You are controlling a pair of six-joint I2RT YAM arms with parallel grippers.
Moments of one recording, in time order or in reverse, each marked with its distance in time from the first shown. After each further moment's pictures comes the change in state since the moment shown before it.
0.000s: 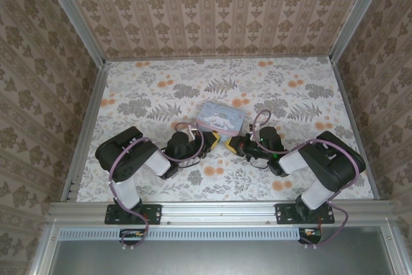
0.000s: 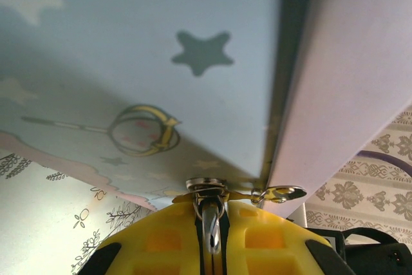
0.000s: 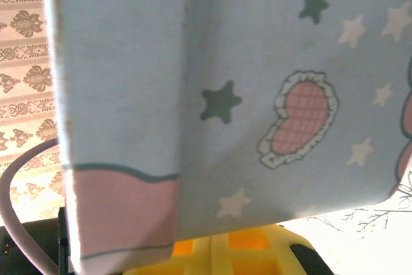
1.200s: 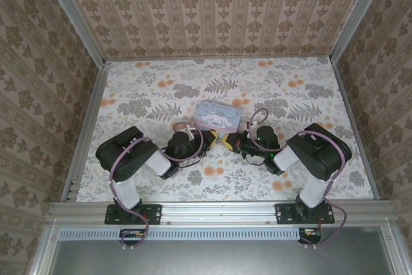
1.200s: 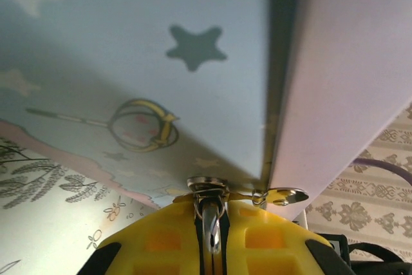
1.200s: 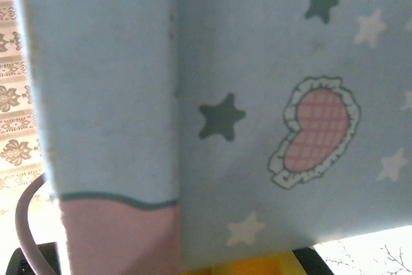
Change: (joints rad) left arm -0.005 0.003 0.006 -0.022 -0.068 -0.005; right arm 0.019 0.159 0.041 0.204 0.024 0.082
